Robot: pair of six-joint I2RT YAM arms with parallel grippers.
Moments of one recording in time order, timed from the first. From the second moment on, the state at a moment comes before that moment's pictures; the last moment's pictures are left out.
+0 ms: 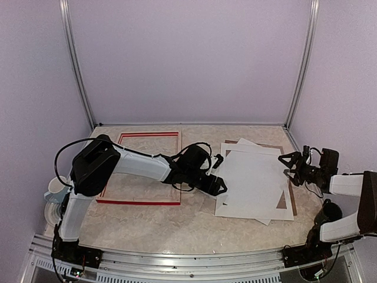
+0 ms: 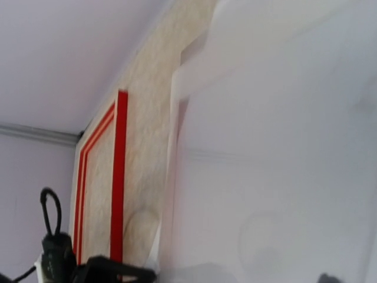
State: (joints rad) left arm -0.95 2.27 1.53 0.00 0.27 -0.34; right arm -0.24 1.22 0.39 0.33 -0.81 0.74
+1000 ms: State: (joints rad) left arm -0.95 2.27 1.53 0.02 0.28 -0.36; right arm -0.24 1.26 0.39 0.14 -0.93 0.63
